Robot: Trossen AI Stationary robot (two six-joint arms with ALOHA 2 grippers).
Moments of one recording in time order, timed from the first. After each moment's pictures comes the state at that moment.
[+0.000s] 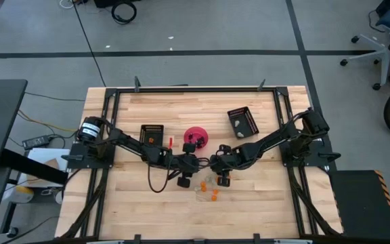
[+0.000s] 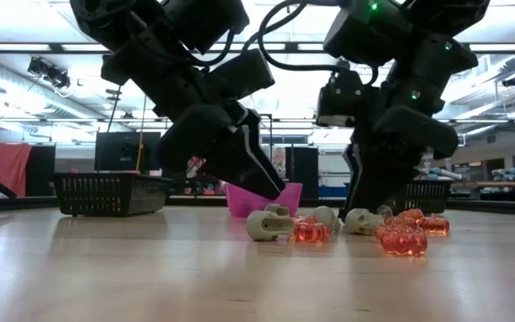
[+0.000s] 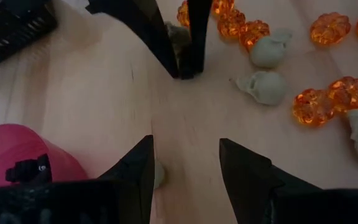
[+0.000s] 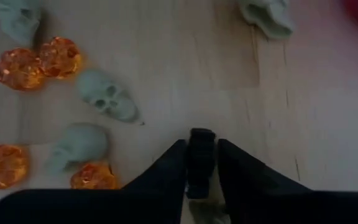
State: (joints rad) left arm -0.22 1.86 0.96 0.16 -0.25 0.16; right arm 0.23 1.78 0.89 -0.22 0.15 0.32
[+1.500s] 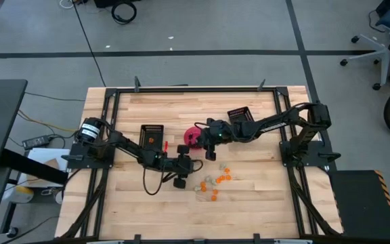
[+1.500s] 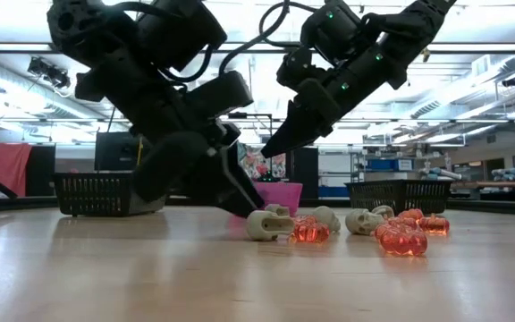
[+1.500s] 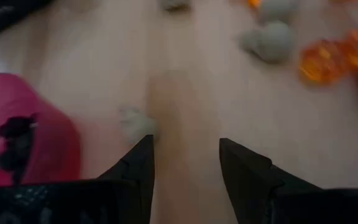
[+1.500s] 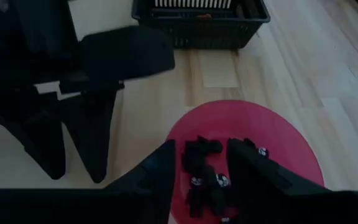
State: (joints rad) left arm -0.24 1.86 0.84 0.27 -0.32 0.10; right arm -0.07 1.70 0.89 0.17 0.04 -0.05
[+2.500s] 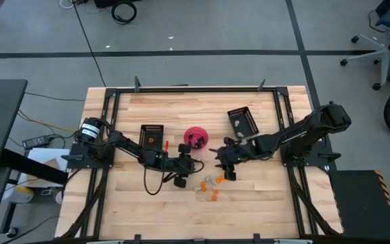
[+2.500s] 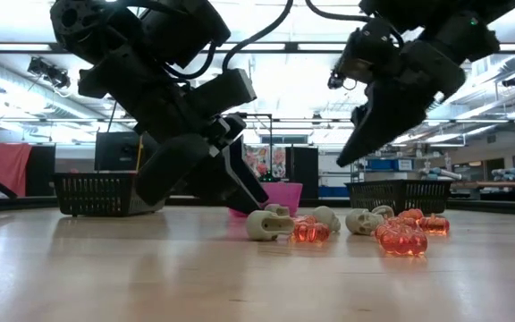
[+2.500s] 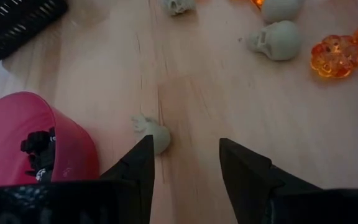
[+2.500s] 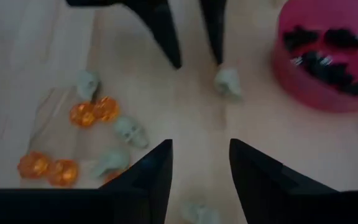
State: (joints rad) left arm -0.24 1.86 0.86 0.25 -0.35 0.20; right arm 0.21 1.50 0.71 -0.04 0.14 0.24
